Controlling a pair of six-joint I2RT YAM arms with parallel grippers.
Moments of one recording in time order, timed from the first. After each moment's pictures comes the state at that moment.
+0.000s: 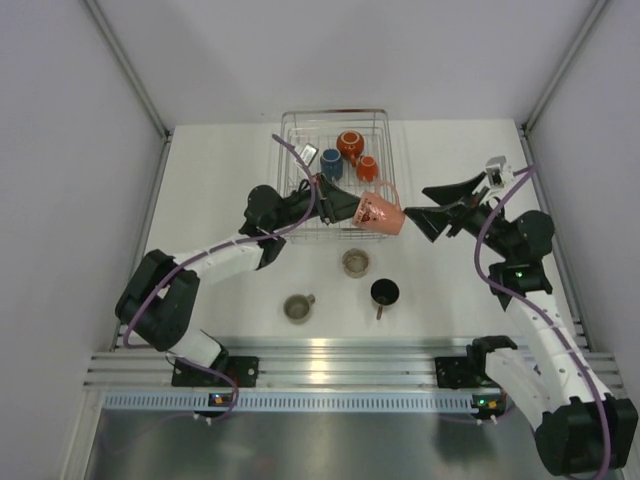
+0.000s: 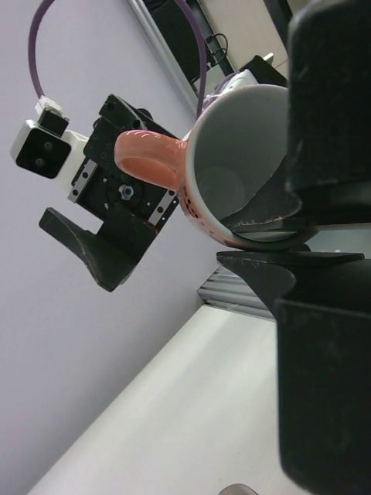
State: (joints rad) left arm -0.59 1.53 0.84 1.04 0.72 -1.19; right arm 0.11 0.82 0.59 0.47 -0.77 0.57
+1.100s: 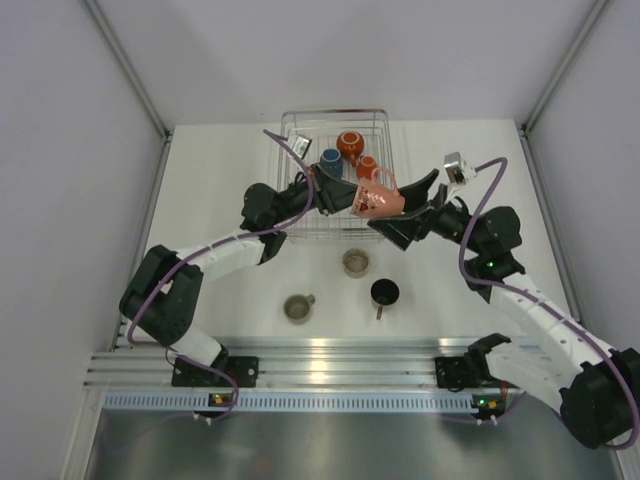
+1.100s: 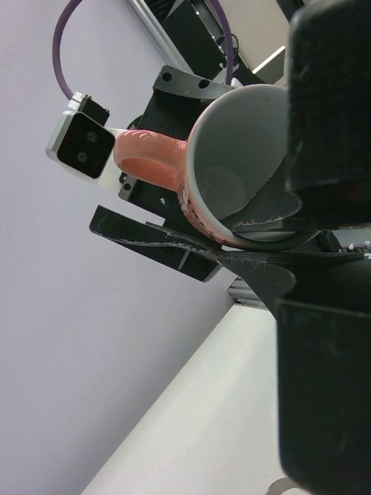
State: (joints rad) left arm -0.58 1.57 0.88 1.17 0.69 -1.21; right arm 0.41 0.96 0.63 0.70 -0.73 0.68
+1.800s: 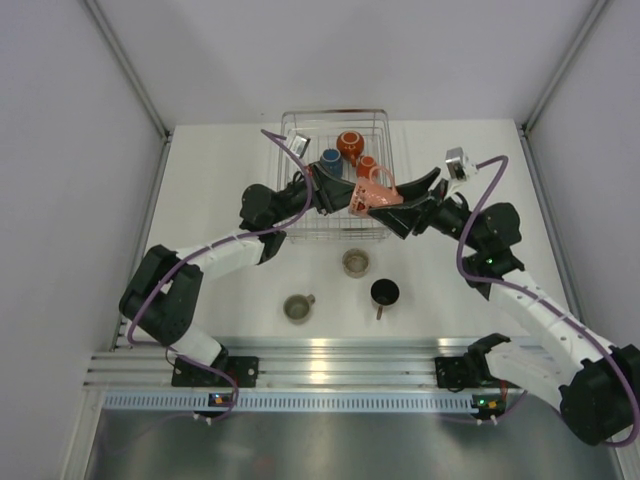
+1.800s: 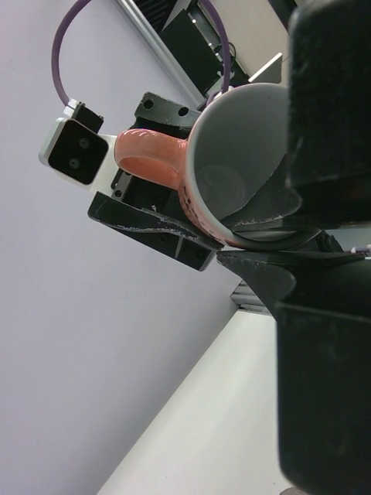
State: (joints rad) left arm -0.58 1.57 0.88 1.21 0.70 -1.24; right arm 0.43 0.98 0.66 0.71 -0.69 0.63
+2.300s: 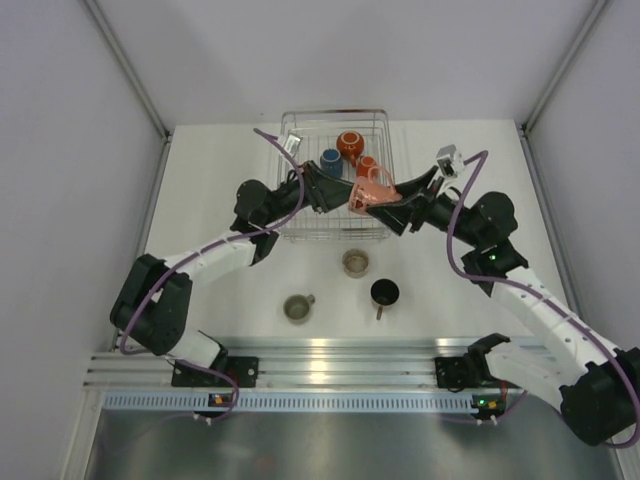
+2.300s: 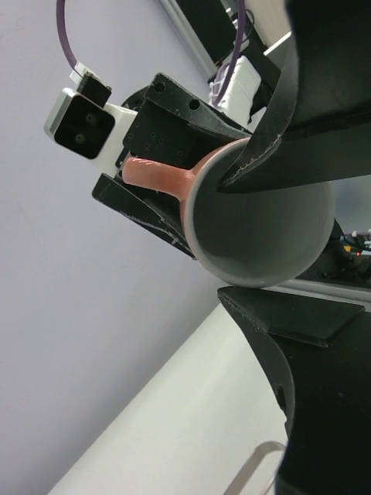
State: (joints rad) left arm -0.55 1.52 0.87 1.07 0.67 -1.16; right arm 0.43 0.98 0.71 0.49 -0.63 0.48
